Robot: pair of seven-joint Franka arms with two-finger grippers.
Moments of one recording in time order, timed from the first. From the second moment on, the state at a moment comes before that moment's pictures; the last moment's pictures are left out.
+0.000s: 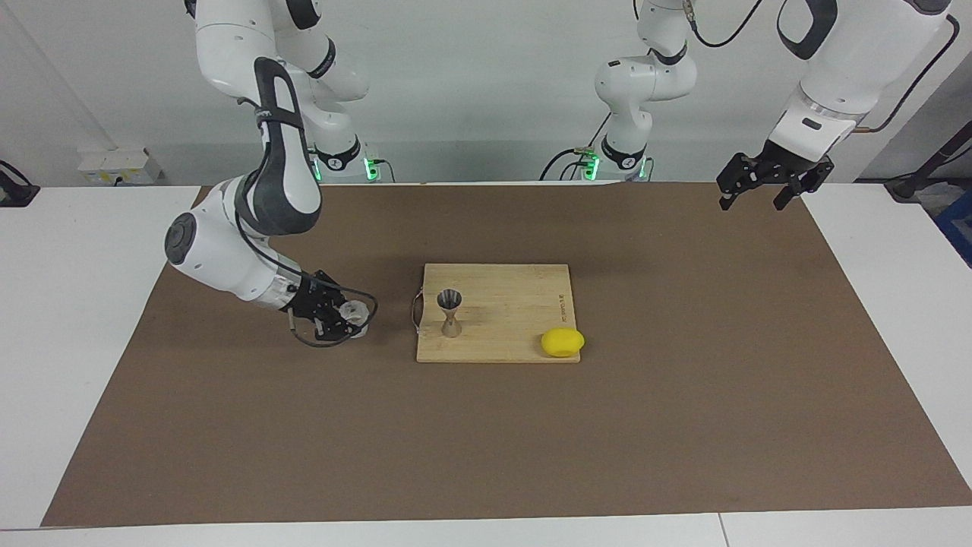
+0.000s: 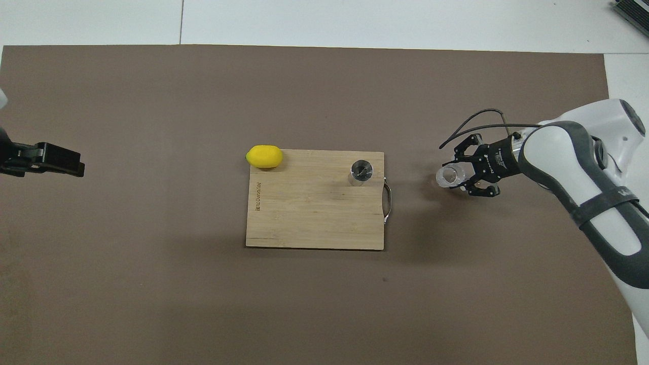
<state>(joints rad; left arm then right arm) 0.04 -0.03 -0.09 -1.62 -0.02 1.57 0.02 -0.14 0.33 0.10 -1.93 0.60 2.02 0.91</state>
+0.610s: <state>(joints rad) 0.04 -0.03 -0.09 -1.62 -0.02 1.57 0.02 -0.19 0.33 0.10 -1.97 0.61 2.02 0.88</state>
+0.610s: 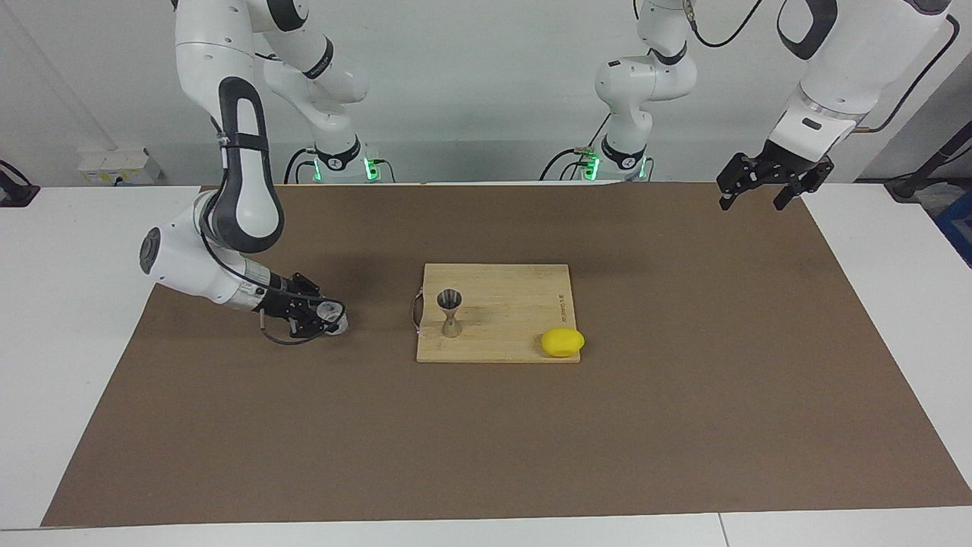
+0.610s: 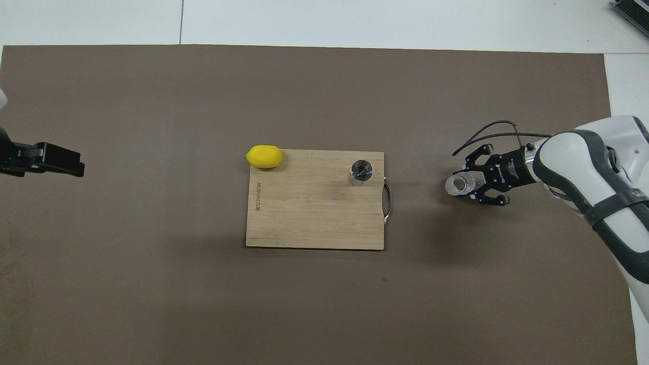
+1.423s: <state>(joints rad) 0.04 -0.03 -0.09 -1.62 -0.02 1.57 0.02 -0.25 0.24 0.10 -1.99 0.55 2.02 0.88</state>
